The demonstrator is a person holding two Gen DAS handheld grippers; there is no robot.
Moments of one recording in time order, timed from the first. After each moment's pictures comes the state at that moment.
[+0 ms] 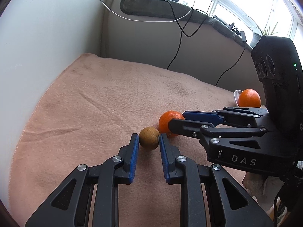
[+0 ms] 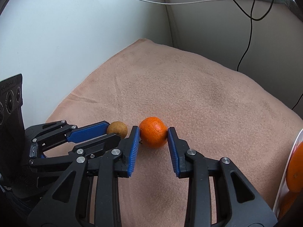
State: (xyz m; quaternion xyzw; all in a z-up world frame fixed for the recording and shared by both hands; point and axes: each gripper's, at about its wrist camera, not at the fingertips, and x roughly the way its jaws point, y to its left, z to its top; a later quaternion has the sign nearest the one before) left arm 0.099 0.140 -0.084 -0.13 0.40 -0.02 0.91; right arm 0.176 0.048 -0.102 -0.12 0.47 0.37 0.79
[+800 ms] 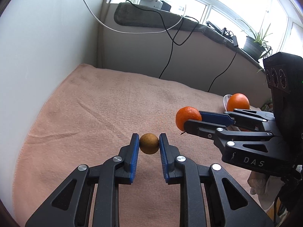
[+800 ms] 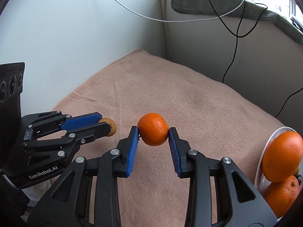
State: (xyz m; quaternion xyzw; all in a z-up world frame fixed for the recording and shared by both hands) left arm 0.076 0.127 -0.061 -0.12 0.38 -0.03 0.92; right arm 0.154 0.005 -0.066 -0.12 0.43 0.36 0.82
